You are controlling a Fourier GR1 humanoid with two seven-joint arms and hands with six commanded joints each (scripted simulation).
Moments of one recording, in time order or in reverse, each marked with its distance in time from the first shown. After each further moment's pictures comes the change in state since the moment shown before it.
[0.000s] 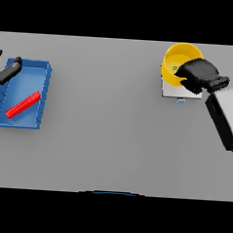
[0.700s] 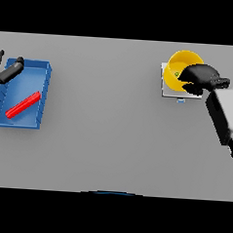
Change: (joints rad) left arm -0.010 -0.019 0.000 0.016 0.005 -0.002 0.006; right arm -0.066 0.053 -0.039 0.257 -0.024 -0.009 -0.046
